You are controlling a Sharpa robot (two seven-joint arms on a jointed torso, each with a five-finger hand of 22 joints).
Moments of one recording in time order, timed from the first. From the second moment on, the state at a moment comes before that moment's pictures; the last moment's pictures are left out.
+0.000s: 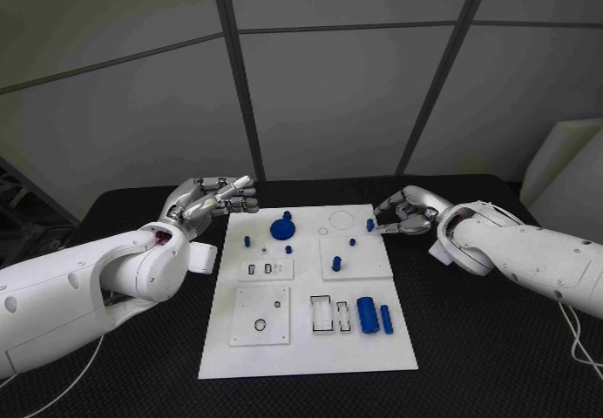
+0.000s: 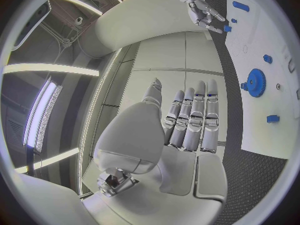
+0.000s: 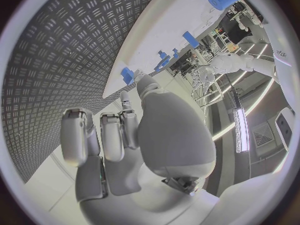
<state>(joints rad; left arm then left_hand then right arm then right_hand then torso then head) 1.20 -0.92 0.02 1.55 -0.04 -0.33 0.43 1.39 0.06 -0.17 0.06 0.18 0.94 0.21 0.11 0.11 0.99 0.16 0.20 0.07 1.13 0.12 0.12 0.12 0.19 0.90 0.22 0.42 0.15 1.21 -0.76 0.01 1.14 -1.09 -0.26 0.14 1.41 -0.15 0.15 0.14 0.18 0.94 0.13 0.07 0.07 1.46 0.06 1.44 1.31 1.47 -0.02 1.53 1.31 0.03 1.47 0.09 1.47 1.31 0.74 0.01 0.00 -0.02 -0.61</state>
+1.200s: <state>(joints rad) 1.20 -0.92 0.02 1.55 -0.04 -0.33 0.43 1.39 0.07 -0.18 0.06 0.18 0.94 0.21 0.11 0.11 0.99 0.16 0.20 0.07 1.13 0.12 0.12 0.13 0.19 0.90 0.22 0.42 0.15 1.20 -0.70 0.01 1.08 -1.15 -0.25 0.10 1.41 -0.12 0.16 0.13 0.19 0.97 0.13 0.07 0.08 1.46 0.06 1.46 1.31 1.47 -0.02 1.53 1.31 0.03 1.47 0.09 1.48 1.31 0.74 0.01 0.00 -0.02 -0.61</state>
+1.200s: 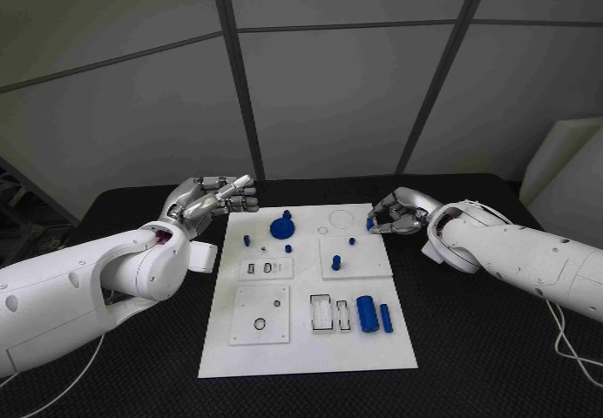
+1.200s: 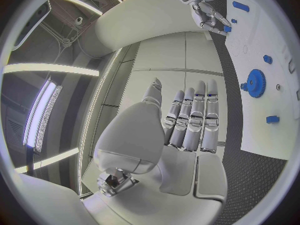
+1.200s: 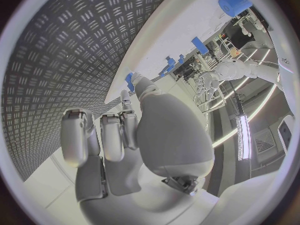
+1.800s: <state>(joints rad) 1.20 -0.91 0.02 1.55 -0.04 -0.33 0.42 1.39 0.07 -0.18 0.06 0.18 0.94 0.21 0.11 0.11 0.99 0.16 0.20 0.07 1.13 0.12 0.12 0.13 0.19 0.90 0.22 0.42 0.15 1.20 -0.69 0.01 1.08 -1.17 -0.25 0.10 1.41 -0.11 0.16 0.13 0.19 0.98 0.13 0.07 0.08 1.47 0.05 1.46 1.31 1.47 -0.02 1.53 1.31 0.03 1.47 0.09 1.48 1.31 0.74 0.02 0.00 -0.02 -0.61</state>
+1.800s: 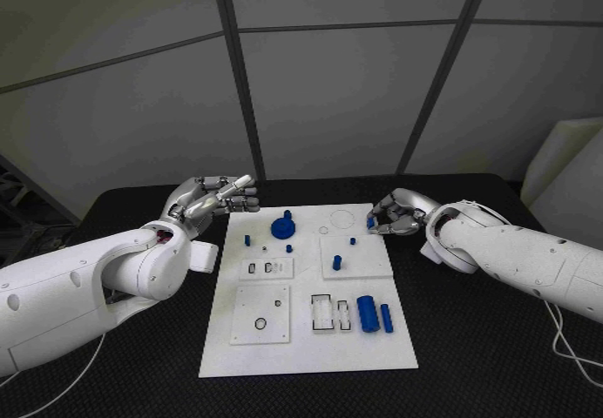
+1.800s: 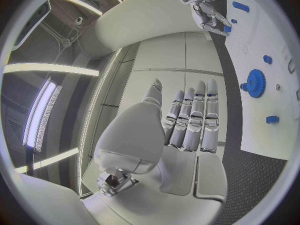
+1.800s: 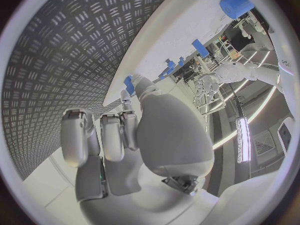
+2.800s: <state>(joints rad) 1.20 -0.92 0.02 1.55 -0.04 -0.33 0.42 1.39 0.07 -0.17 0.05 0.18 0.94 0.21 0.10 0.11 0.99 0.16 0.20 0.07 1.13 0.12 0.12 0.13 0.19 0.90 0.22 0.42 0.15 1.20 -0.70 0.01 1.10 -1.17 -0.29 0.09 1.41 -0.03 0.22 0.08 0.19 1.11 0.10 0.11 0.10 1.46 0.01 1.47 1.31 1.47 -0.06 1.54 1.31 0.03 1.47 0.05 1.49 1.31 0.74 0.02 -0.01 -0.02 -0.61</state>
